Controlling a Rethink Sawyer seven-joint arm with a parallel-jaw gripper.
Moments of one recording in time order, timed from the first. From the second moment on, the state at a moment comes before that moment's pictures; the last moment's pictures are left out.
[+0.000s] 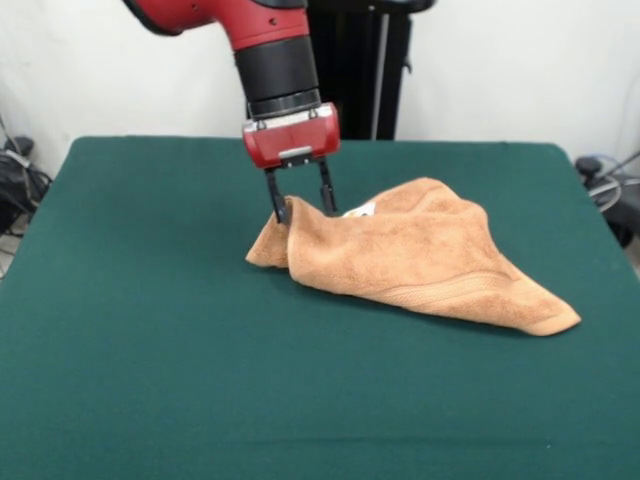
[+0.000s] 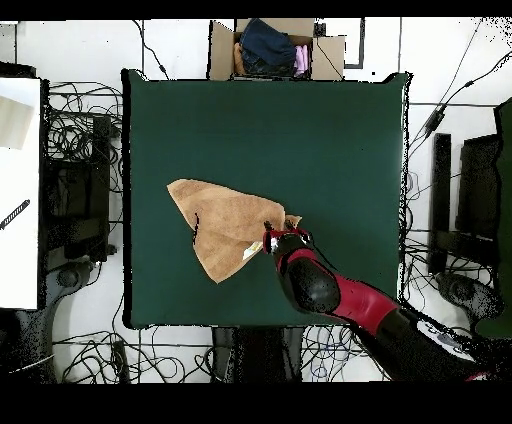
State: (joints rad) arm -0.92 -0.50 0.47 2.17 -0.26 -0.21 1.24
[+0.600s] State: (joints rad) arm -0.88 -0.52 0.47 2.17 -0.26 -0.17 1.24
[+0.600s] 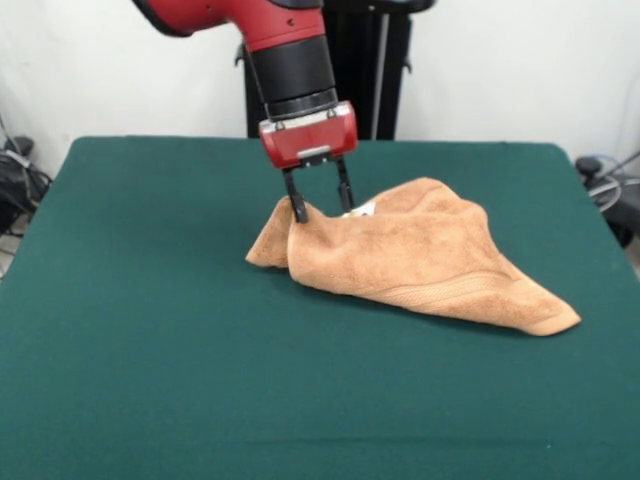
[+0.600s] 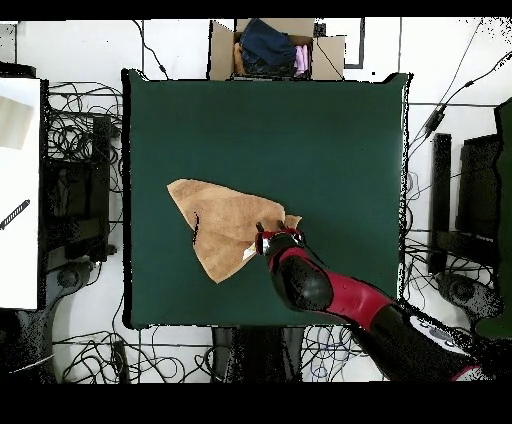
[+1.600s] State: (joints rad) arm -0.66 -0.78 0.33 2.12 -0.20 0.45 1.24
